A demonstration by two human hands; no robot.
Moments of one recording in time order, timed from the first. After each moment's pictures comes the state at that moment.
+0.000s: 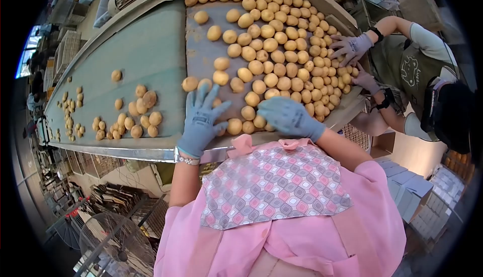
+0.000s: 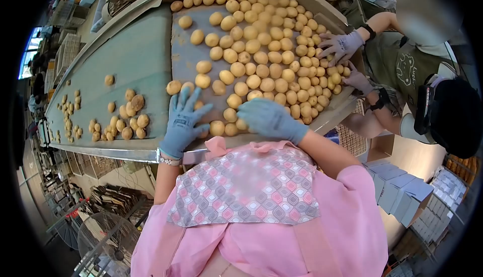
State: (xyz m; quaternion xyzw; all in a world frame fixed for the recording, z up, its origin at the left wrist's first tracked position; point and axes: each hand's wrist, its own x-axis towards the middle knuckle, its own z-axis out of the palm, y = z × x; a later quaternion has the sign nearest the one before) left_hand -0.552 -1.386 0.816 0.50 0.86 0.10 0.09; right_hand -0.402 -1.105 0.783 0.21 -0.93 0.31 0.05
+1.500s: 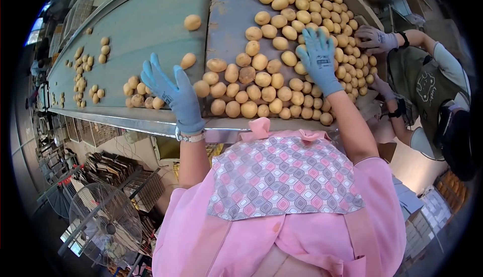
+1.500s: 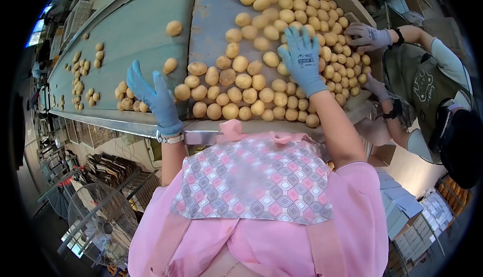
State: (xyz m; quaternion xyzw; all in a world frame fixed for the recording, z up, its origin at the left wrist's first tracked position) left_hand -0.609 -1.497 0.858 0.07 0.91 0.33 -0.25; right_hand -0.533 -1.128 0.746 -0.05 -0.97 0.00 0.23
